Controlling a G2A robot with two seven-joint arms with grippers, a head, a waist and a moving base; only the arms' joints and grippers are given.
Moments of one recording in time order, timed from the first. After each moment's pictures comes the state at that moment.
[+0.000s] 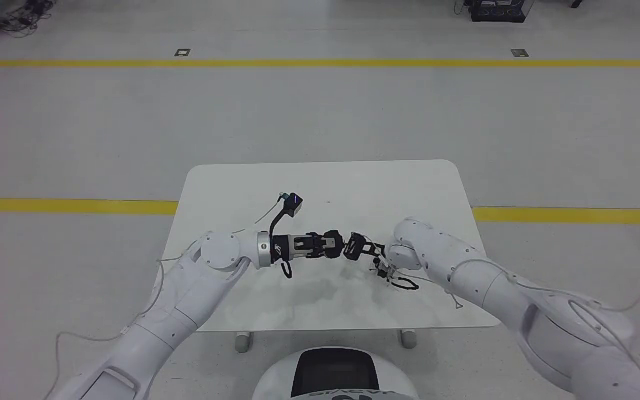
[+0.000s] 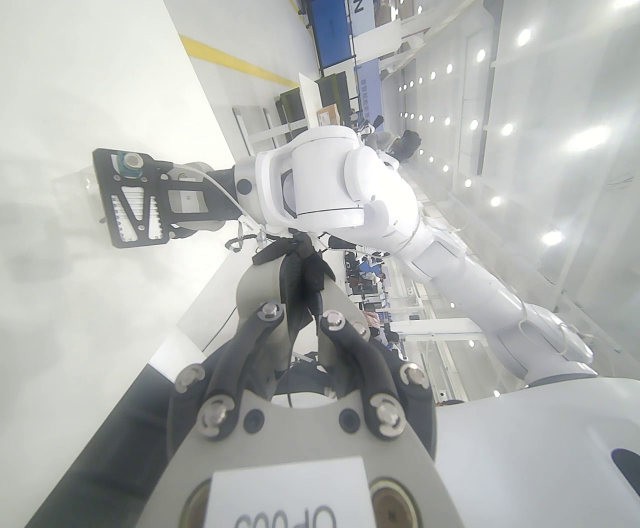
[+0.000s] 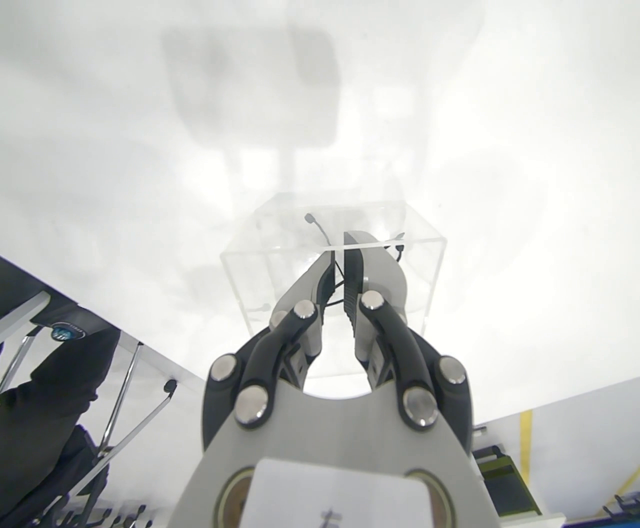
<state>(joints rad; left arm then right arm) 1.14 -1.13 -0.89 -1.31 -0.34 -0.34 -0.93 -0.72 -1.19 0.17 -0.99 -0.81 -0.34 0.88</state>
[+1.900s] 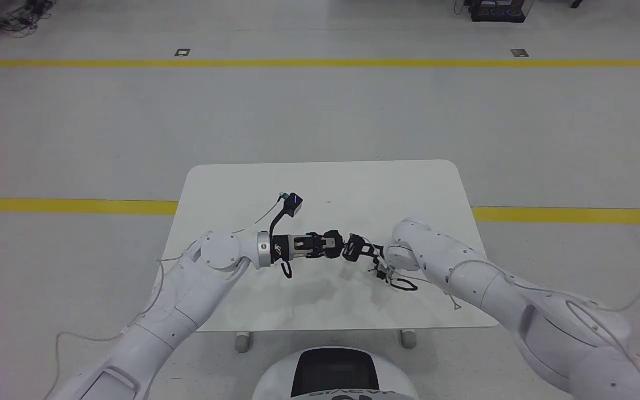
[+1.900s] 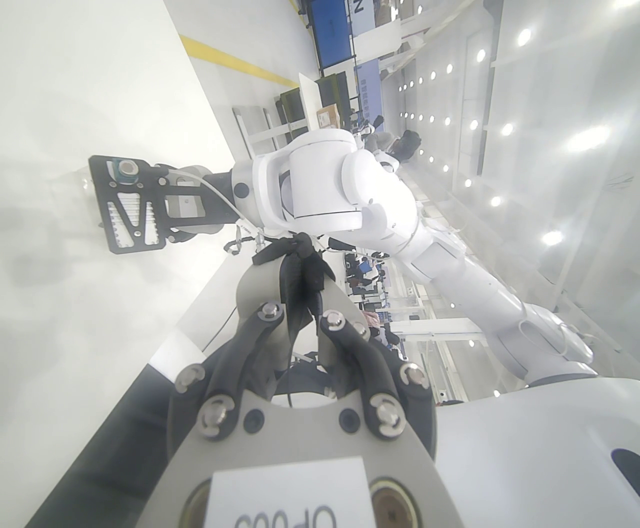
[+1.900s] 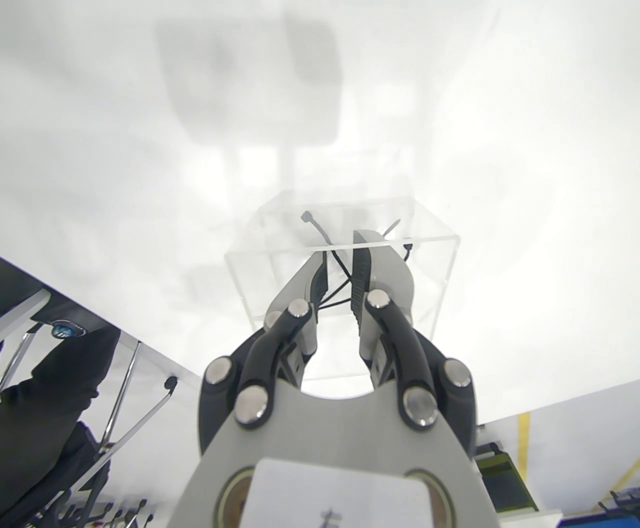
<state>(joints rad) 1.14 -1.13 -0.89 -1.31 -0.34 -0.34 -0.93 -0.73 -1.20 0.17 -0.98 -0.82 -0.34 0.88</state>
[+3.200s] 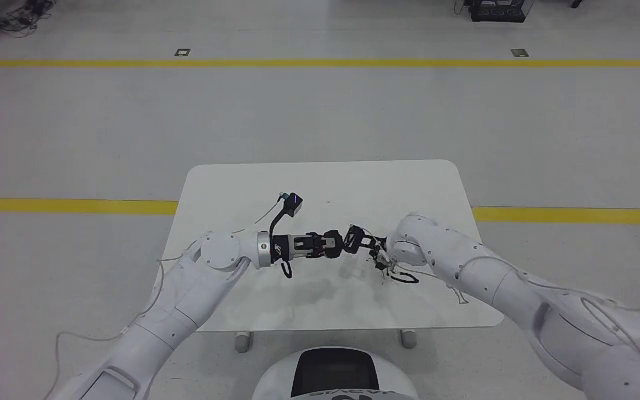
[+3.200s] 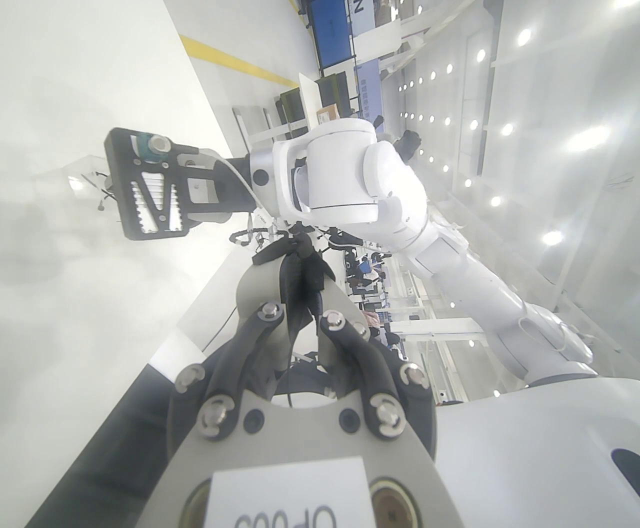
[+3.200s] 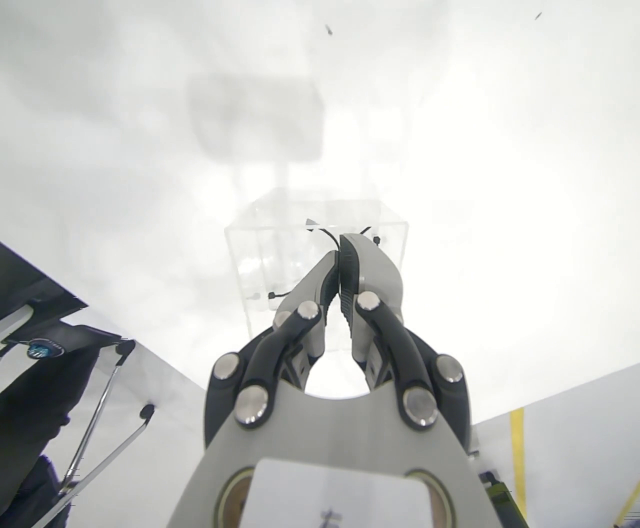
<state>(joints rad) 1.14 -1.13 -0.89 -1.31 -0.34 -0.34 -0.93 -0.69 -1.12 0.17 -1.10 -0.82 -0.34 0.79</state>
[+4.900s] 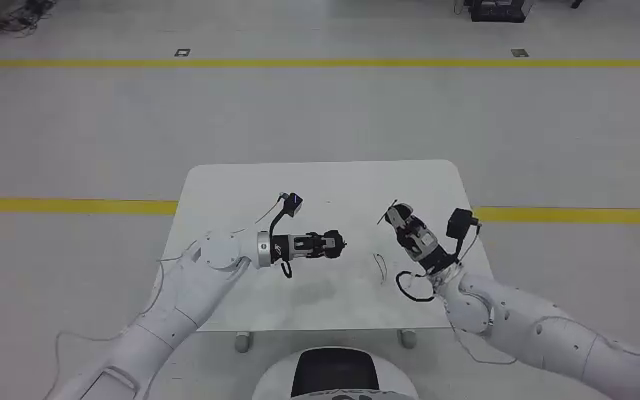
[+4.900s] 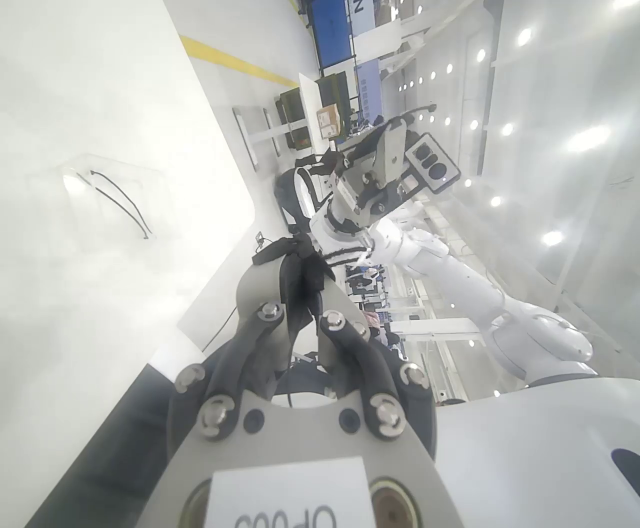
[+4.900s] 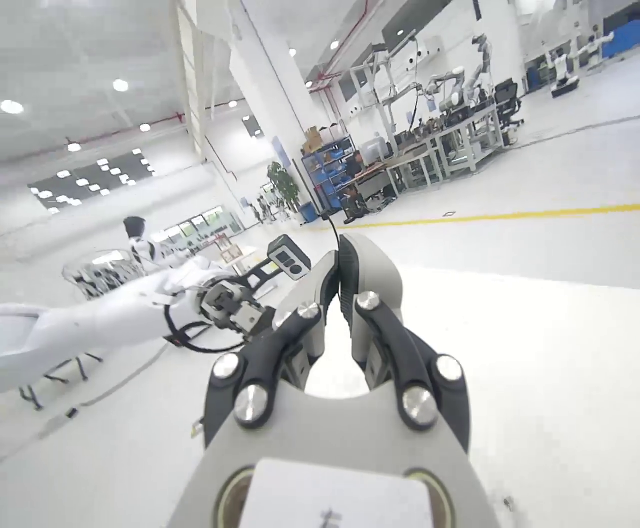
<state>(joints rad) 1.14 -1.13 -0.89 -1.31 -0.34 -0.34 -0.93 -0.99 -0.70 0.21 -1.53 -0.26 -0.34 -0.82</state>
